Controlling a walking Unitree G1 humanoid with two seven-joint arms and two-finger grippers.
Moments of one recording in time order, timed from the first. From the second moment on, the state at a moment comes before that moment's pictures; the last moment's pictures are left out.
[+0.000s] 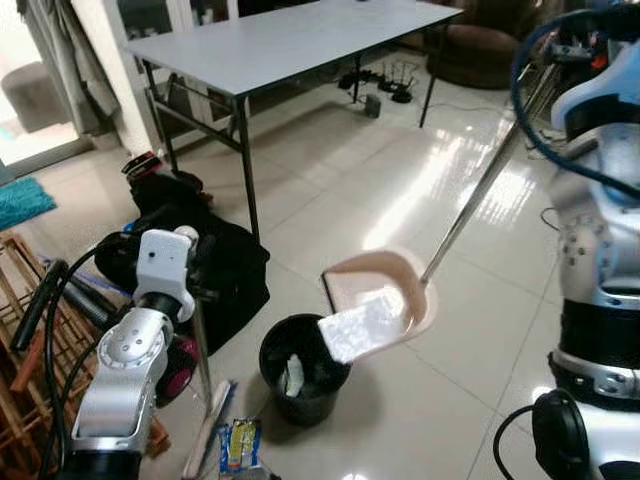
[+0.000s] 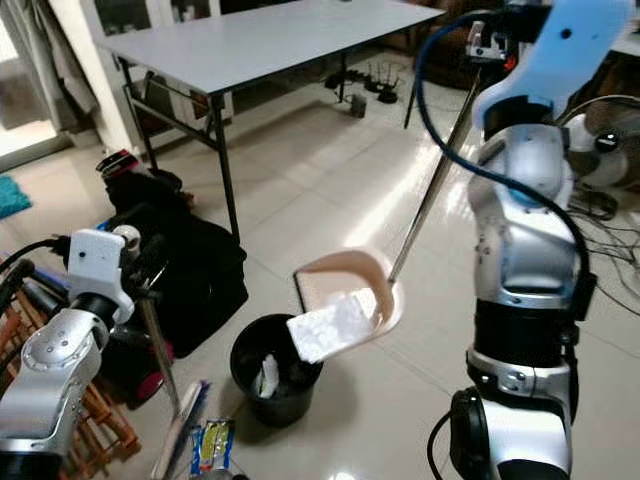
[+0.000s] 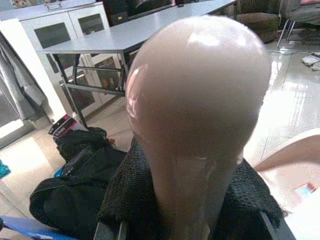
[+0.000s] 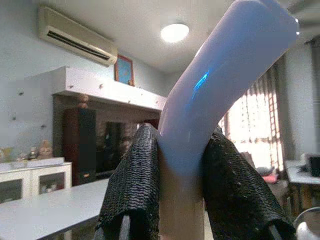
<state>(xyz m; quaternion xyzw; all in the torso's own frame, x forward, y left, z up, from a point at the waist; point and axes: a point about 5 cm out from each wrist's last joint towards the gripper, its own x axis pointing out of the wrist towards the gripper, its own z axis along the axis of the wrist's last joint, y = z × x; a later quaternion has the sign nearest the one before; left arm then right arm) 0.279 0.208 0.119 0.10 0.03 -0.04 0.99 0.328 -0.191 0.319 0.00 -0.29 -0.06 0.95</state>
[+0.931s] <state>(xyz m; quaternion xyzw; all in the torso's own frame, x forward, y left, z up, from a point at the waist) 0.250 0.218 0.126 0.10 0.06 -0.05 0.99 0.340 -0.199 0.303 0.11 -0.31 -0.14 0.93</state>
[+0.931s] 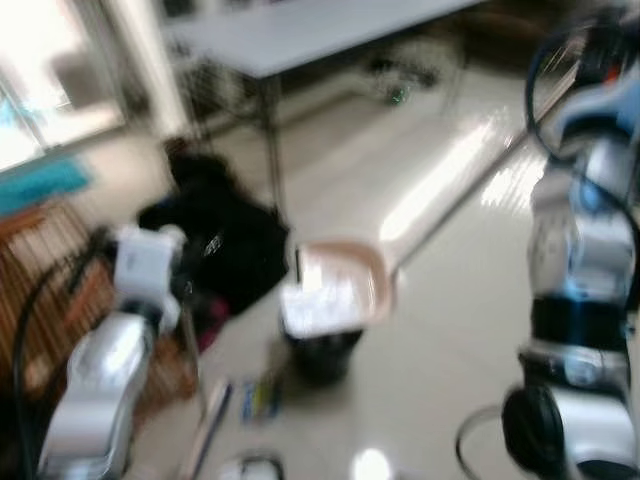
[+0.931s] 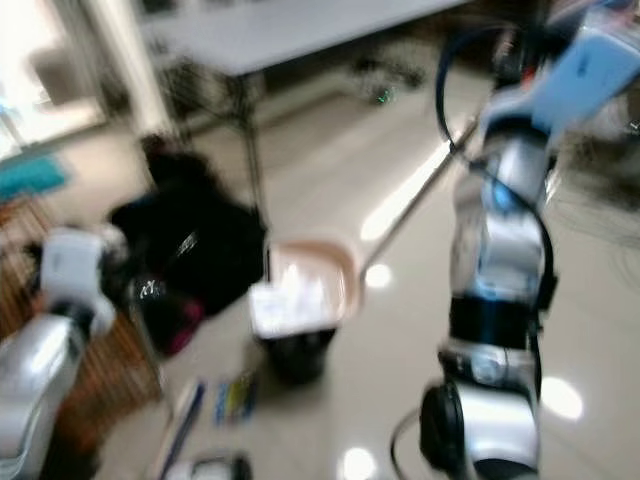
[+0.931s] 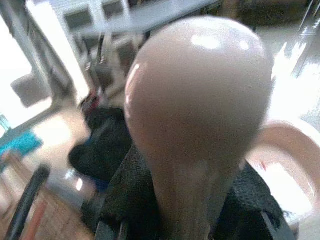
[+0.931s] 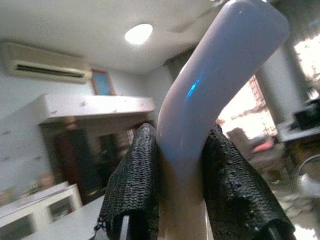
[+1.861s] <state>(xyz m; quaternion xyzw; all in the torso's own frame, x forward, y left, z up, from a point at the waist) 0.246 0.213 0.139 0.08 0.06 -0.07 0.99 0.346 -0.200 0.331 0.08 -0.36 -0.12 0.92</state>
